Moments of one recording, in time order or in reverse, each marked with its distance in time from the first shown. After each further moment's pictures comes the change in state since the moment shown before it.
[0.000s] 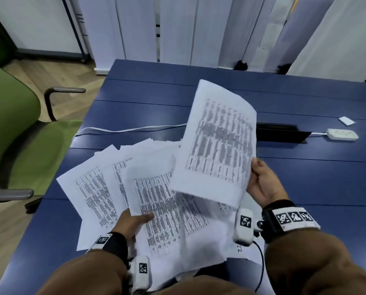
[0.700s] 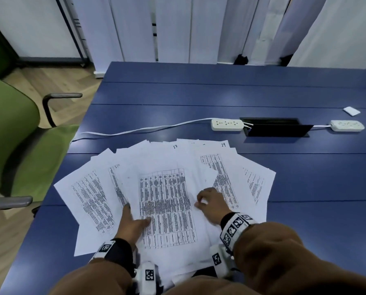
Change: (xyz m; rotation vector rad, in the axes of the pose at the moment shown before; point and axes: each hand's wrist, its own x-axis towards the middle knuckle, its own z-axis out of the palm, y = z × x) left_hand 0.002 -0.007 0.021 0.012 0.097 0.104; right_hand 0.006 0.125 -0.019 -1.528 -0.228 -0.002
